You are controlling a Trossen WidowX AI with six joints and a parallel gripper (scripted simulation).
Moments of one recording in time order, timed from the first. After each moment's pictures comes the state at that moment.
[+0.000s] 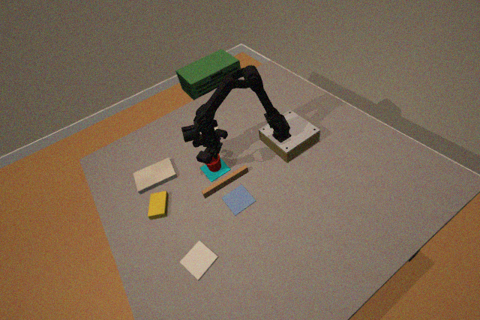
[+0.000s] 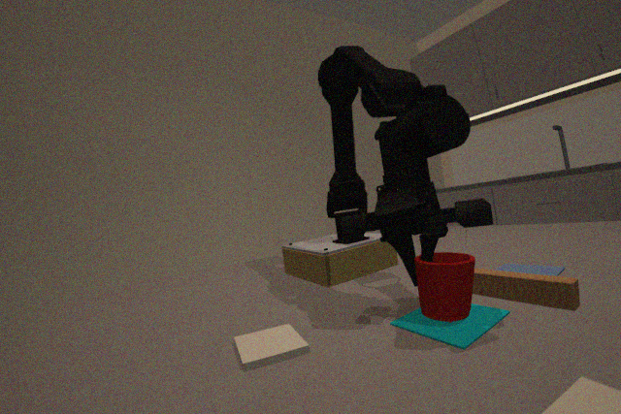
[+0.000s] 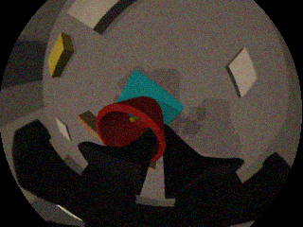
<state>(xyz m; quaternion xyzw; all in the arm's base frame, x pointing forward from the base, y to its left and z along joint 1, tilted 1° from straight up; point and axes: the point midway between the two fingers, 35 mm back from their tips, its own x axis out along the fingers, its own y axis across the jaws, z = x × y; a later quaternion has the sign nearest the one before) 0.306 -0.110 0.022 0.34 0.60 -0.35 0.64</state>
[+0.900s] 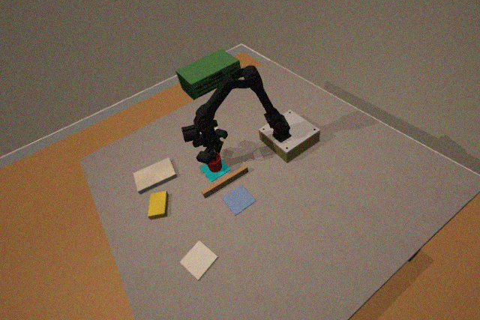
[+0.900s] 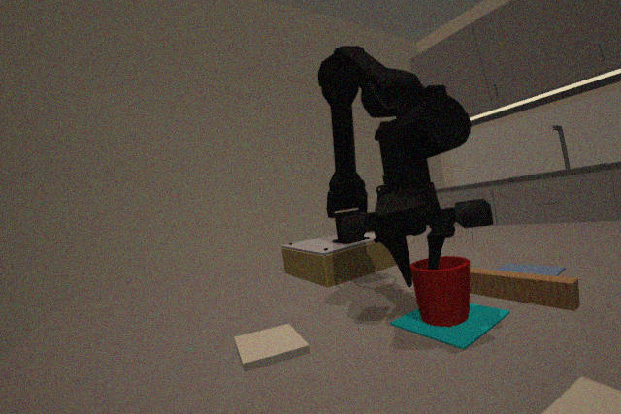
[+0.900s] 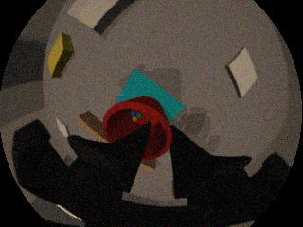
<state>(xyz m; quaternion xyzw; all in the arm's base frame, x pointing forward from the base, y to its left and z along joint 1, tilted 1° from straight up) 0.306 -0.110 0.021 0.34 0.60 -0.35 0.64</state>
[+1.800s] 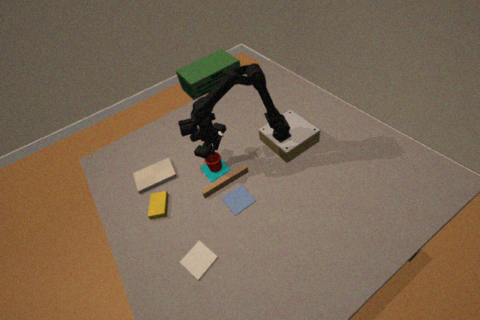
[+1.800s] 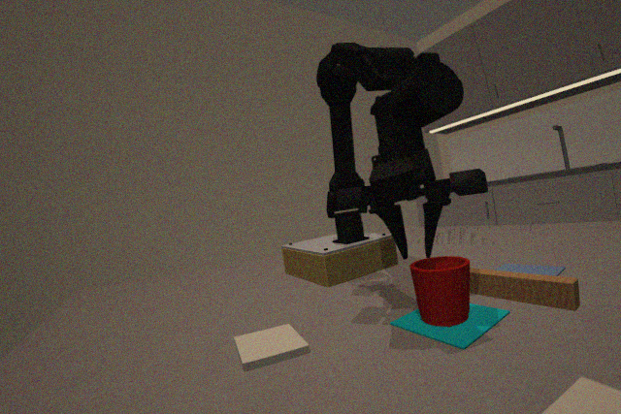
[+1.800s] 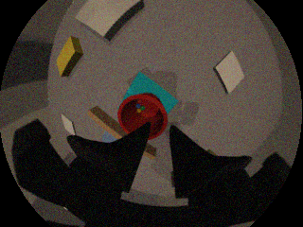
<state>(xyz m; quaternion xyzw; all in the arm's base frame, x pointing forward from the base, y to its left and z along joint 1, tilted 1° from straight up) 0.303 -0.109 0.058 0.34 0.60 -0.35 0.63</state>
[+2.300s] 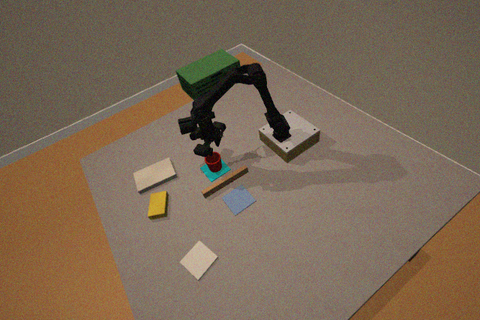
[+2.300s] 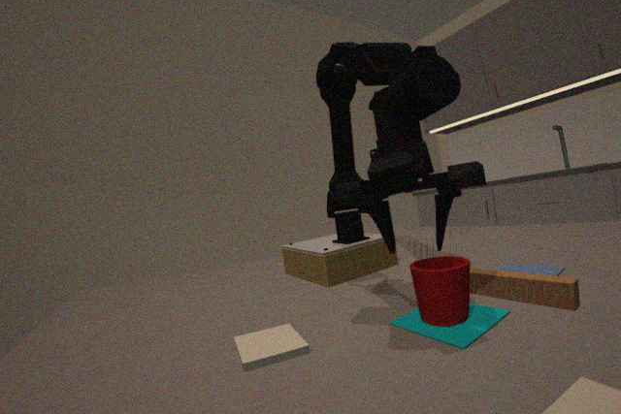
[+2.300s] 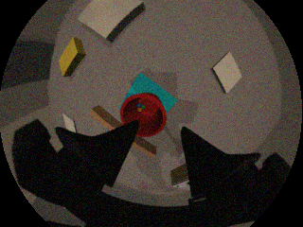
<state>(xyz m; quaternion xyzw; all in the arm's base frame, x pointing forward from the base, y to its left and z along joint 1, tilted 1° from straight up) 0.303 -0.110 0.066 0.34 0.60 -0.35 0.63</state>
